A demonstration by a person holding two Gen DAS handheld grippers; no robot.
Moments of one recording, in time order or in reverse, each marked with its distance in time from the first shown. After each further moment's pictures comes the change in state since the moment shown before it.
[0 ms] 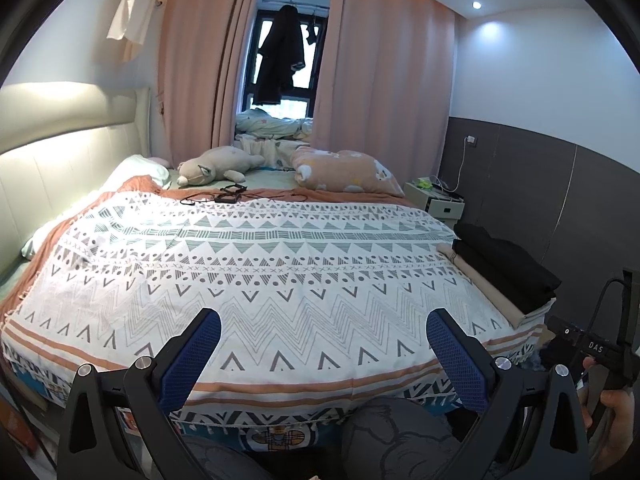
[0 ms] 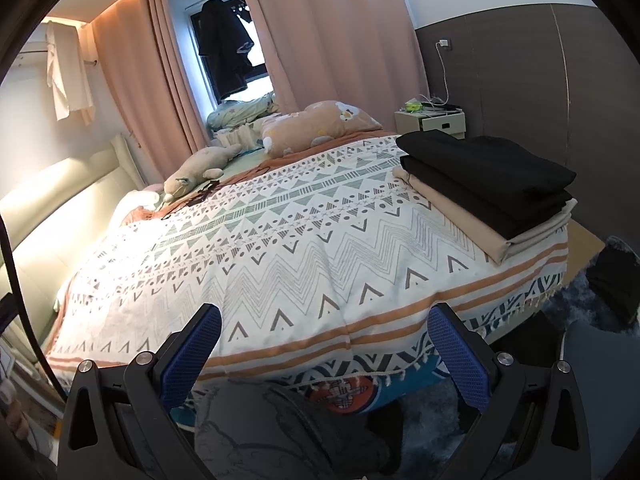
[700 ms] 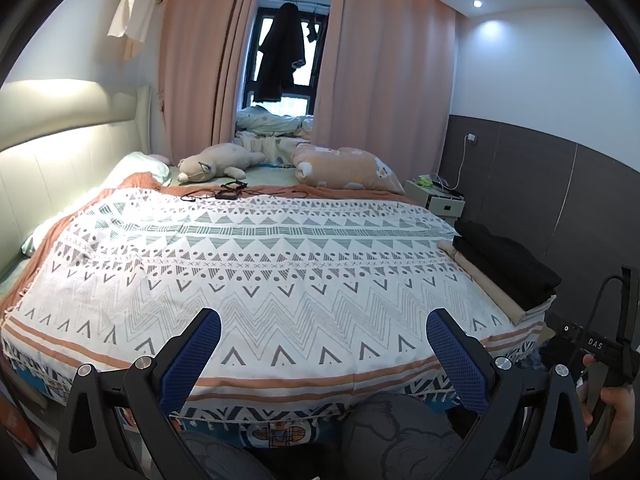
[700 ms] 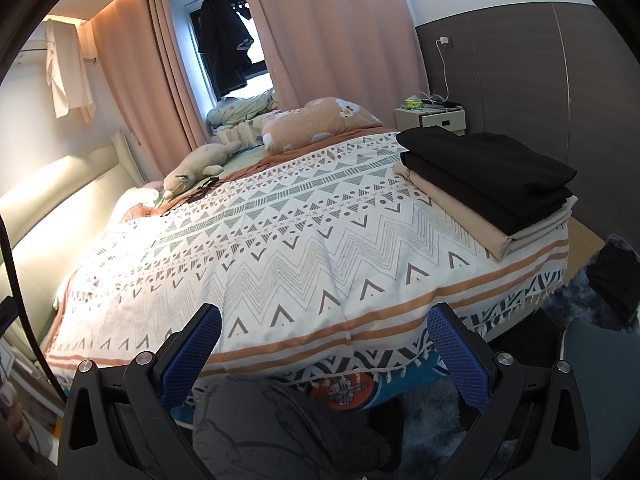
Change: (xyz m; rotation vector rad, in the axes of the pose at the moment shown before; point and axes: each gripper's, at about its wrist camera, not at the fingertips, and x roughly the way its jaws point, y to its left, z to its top) left arm -0.001 0.001 -0.005 -0.006 0.009 -0.001; right arm 0.001 0.001 -0.001 0.003 0.010 -0.001
